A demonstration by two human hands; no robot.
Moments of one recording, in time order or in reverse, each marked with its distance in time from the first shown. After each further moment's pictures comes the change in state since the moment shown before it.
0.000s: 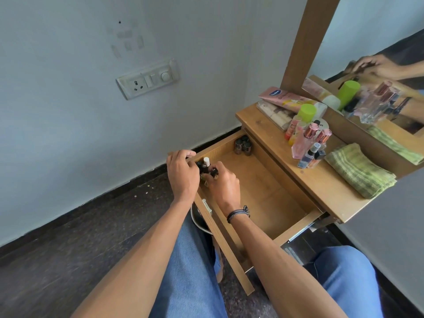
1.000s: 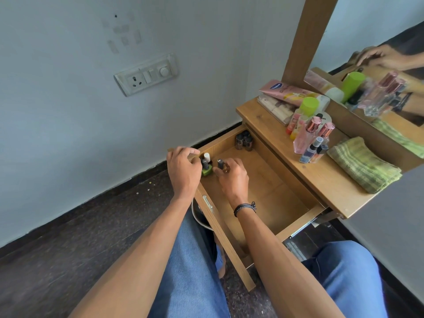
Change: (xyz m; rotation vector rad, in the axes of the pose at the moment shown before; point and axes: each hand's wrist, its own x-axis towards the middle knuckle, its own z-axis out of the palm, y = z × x) left_hand 0.003 -0.009 0.006 0.021 -0.041 -0.015; right_hand 0.016 0.031 0.003 0.138 0.090 0.126
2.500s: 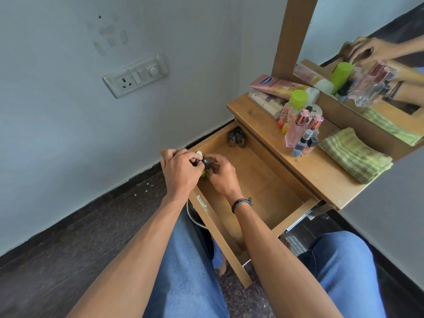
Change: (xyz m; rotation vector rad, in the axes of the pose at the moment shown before) left_hand -0.003 -0.003 0.003 0.284 -0.070 0.197; right_hand 0.007 0.002 0.002 0.206 -0.227 -0.033
